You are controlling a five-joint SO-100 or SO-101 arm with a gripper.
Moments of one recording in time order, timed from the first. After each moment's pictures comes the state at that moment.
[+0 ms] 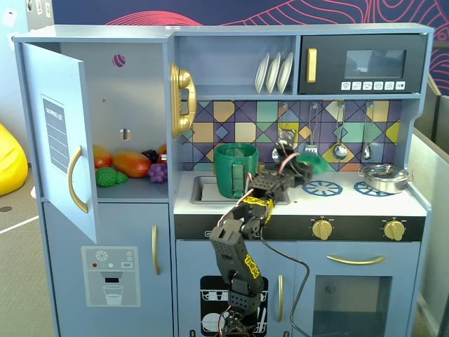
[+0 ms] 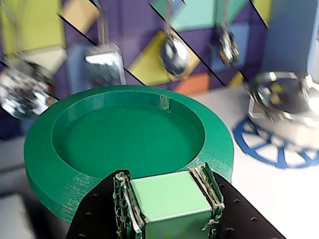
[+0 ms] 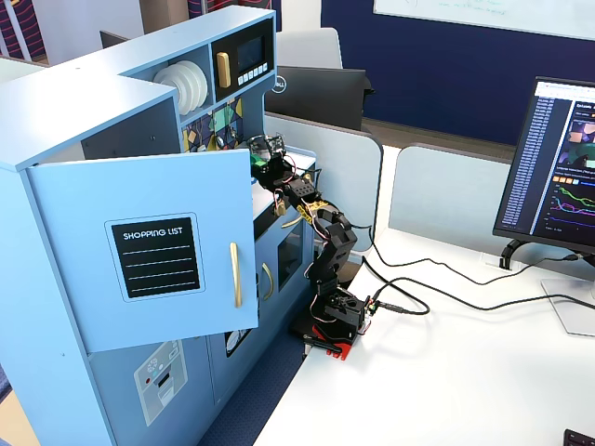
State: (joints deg) arm 28.2 117.6 101.4 13.0 -96.2
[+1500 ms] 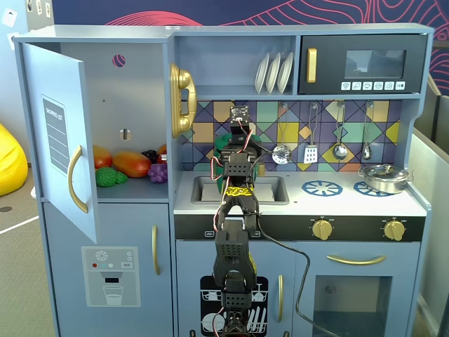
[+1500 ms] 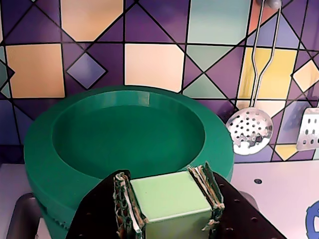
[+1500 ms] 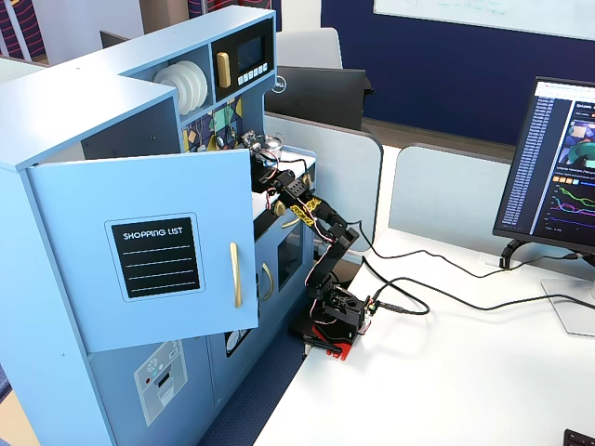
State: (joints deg) arm 4.6 116.0 82.1 30.6 -96.9
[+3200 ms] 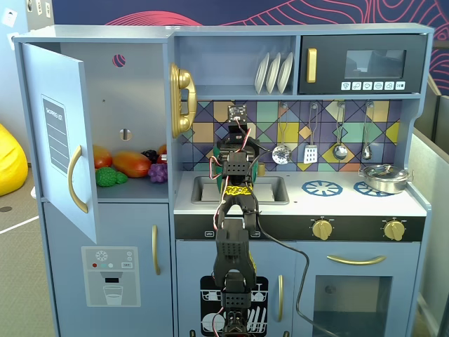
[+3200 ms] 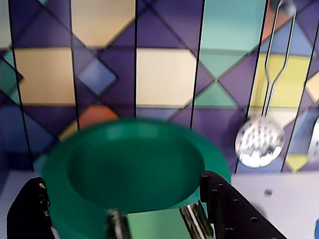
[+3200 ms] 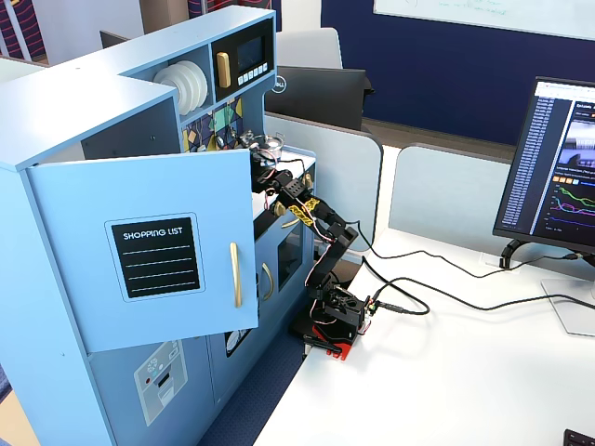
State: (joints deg) arm 3.0 117.0 81.6 29.5 -97.1
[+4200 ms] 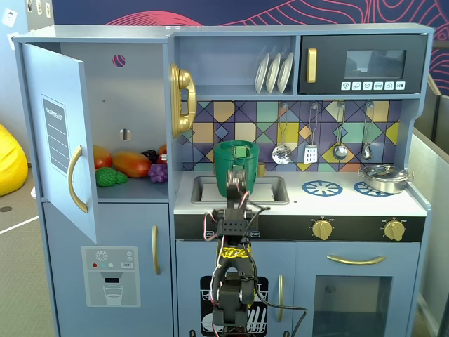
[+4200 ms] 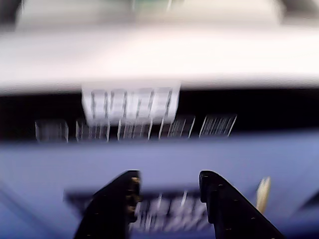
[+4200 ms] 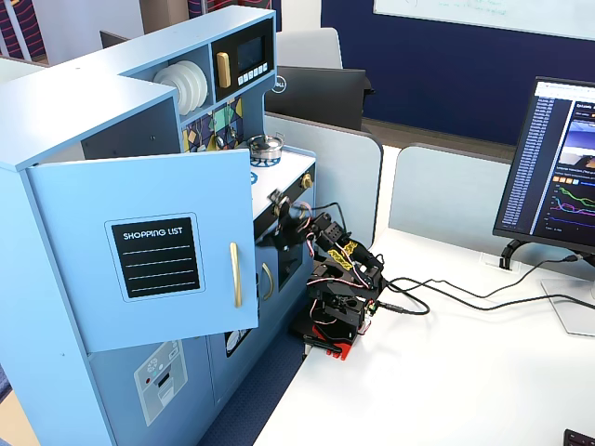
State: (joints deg) arm 3.3 168.9 140.7 58.5 -96.5
